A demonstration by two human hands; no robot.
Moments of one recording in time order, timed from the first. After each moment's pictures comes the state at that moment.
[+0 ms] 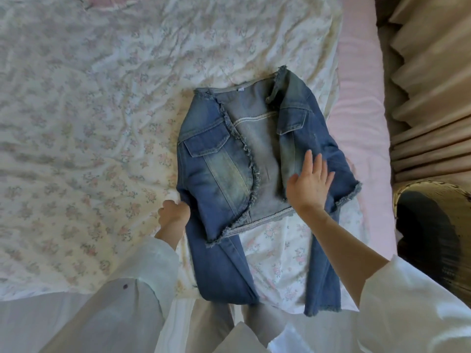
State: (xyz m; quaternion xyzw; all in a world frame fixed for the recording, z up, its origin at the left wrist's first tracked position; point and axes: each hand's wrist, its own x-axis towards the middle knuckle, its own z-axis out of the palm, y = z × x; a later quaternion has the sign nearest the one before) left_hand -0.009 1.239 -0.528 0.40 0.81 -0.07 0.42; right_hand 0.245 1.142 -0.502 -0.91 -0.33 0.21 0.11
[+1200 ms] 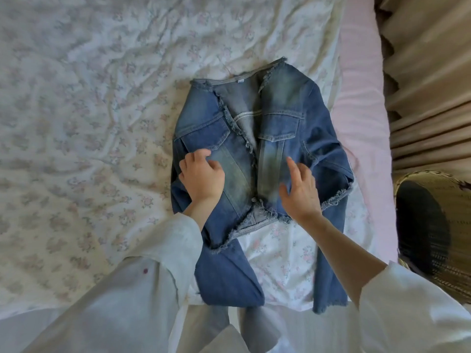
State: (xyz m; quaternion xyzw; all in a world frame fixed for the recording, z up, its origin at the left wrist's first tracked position) left_hand 0.070 1.270 -0.511 0.67 0.67 0.11 0.30; right_hand 0.221 1.137 -0.527 -0.87 -0.39 0.27 0.14
